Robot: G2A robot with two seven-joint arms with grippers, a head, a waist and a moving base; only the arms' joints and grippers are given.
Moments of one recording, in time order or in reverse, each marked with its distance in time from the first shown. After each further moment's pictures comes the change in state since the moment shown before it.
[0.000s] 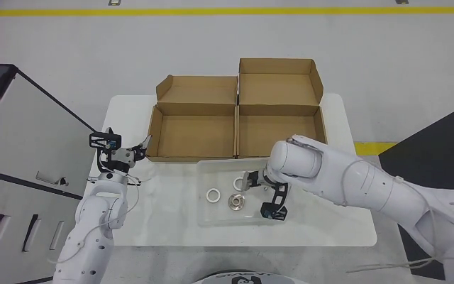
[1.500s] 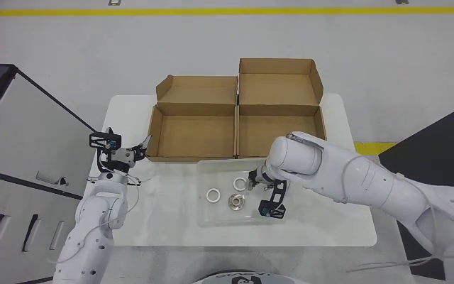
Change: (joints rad) left arm 0.000 0.000 0.000 0.000 0.000 0.000 0.000; right arm 0.022 -0.012 0.000 0.005 0.045 -0.010 0.010
